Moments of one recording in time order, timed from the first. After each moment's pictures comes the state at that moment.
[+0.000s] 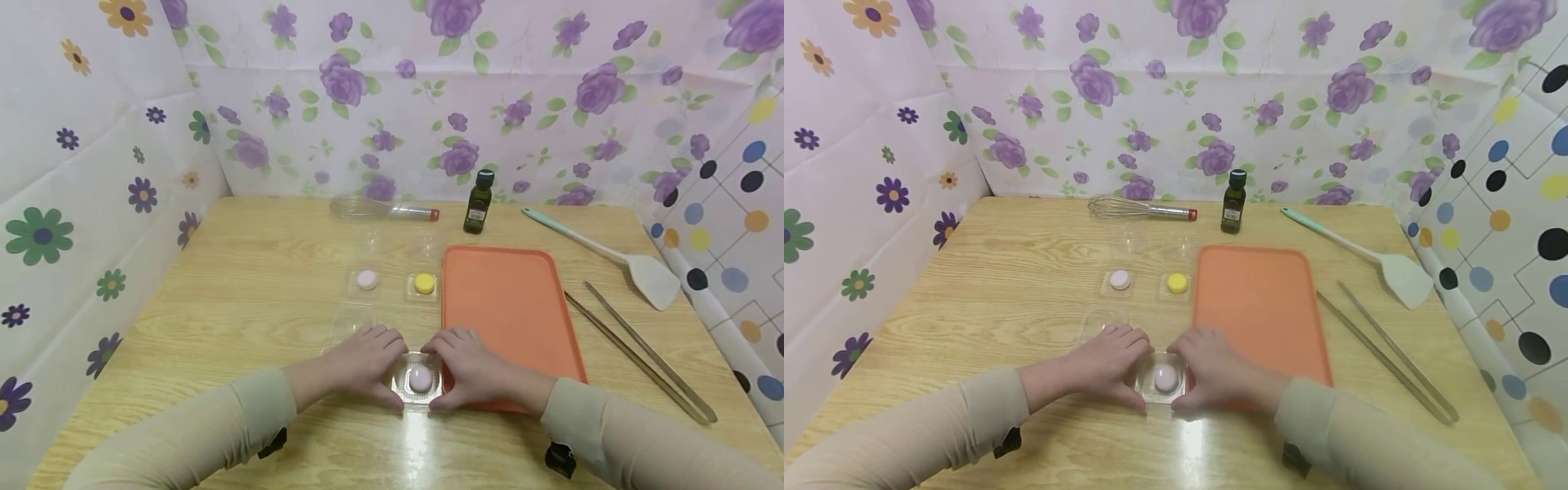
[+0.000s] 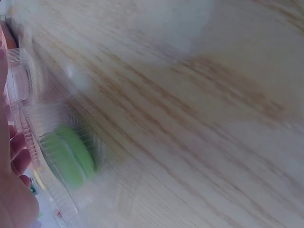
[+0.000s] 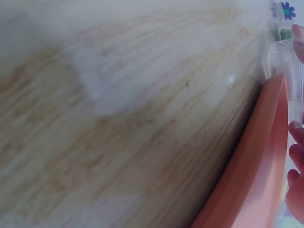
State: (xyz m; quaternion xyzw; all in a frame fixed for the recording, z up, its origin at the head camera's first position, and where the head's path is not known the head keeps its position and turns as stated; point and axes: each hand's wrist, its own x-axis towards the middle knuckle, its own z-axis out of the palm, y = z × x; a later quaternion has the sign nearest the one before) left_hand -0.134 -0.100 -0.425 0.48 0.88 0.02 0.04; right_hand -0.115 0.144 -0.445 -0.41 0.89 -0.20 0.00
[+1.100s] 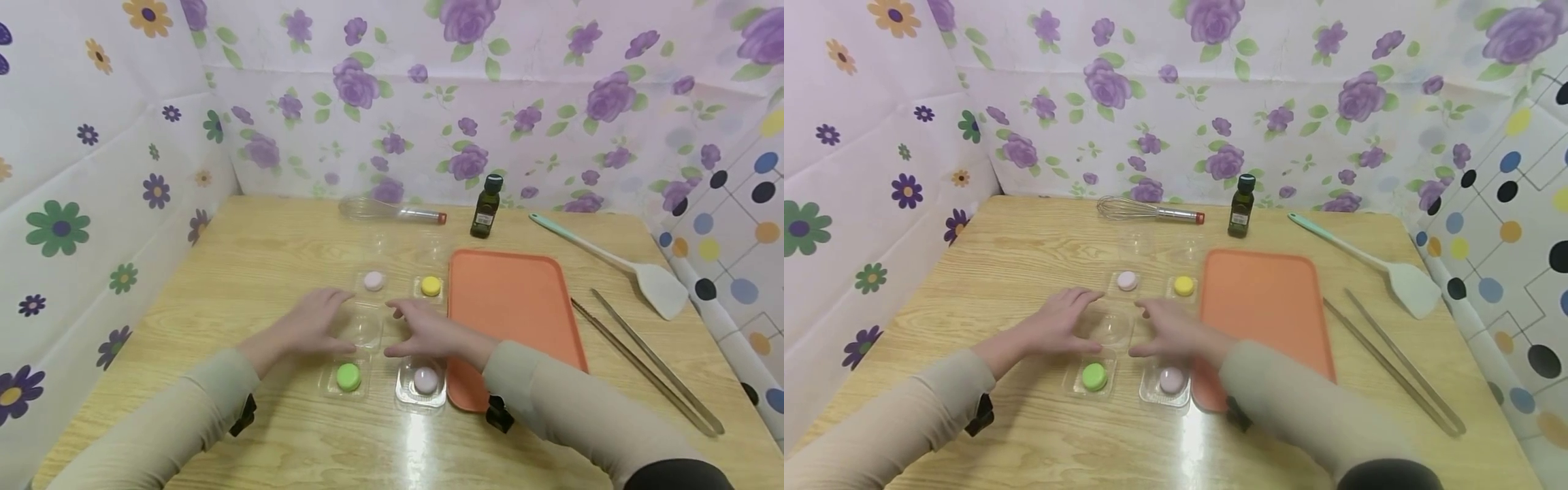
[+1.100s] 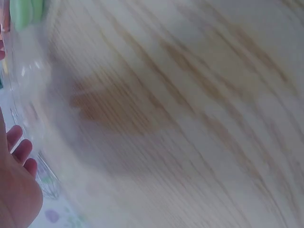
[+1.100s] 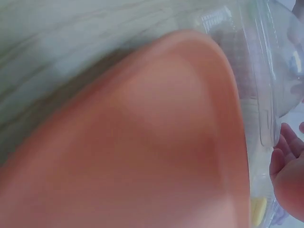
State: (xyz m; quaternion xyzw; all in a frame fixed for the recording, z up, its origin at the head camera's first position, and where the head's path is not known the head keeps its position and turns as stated) left_hand -0.182 -0.187 -0.421 0.32 0.93 0.14 0.06; right_hand -0.172 0.072 -0.424 -0.30 0.89 -0.31 0.15
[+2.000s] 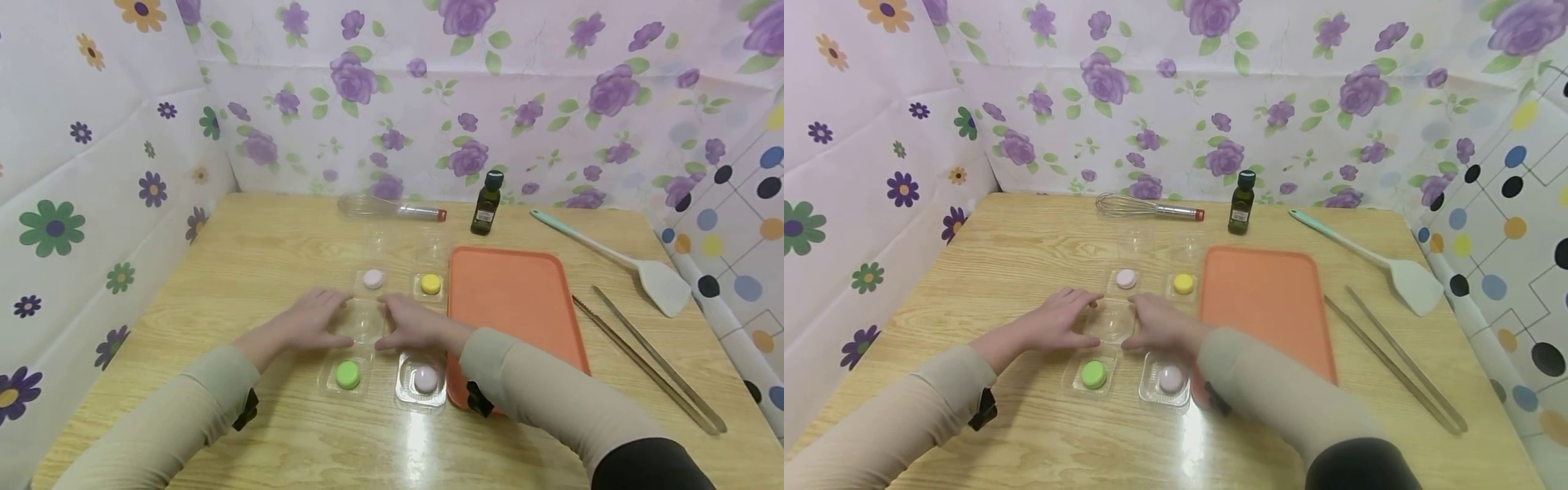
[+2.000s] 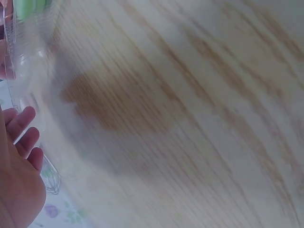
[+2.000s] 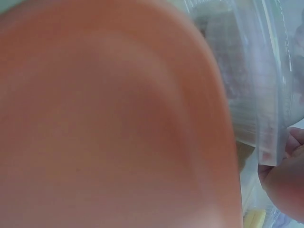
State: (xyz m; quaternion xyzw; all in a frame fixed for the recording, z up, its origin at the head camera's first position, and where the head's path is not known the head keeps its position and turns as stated) left_hand -0.187 -0.192 -0.420 0.33 0.93 0.14 0.10; right_hand -0.192 0.051 -0.433 -0.29 0.89 -0.30 0.20
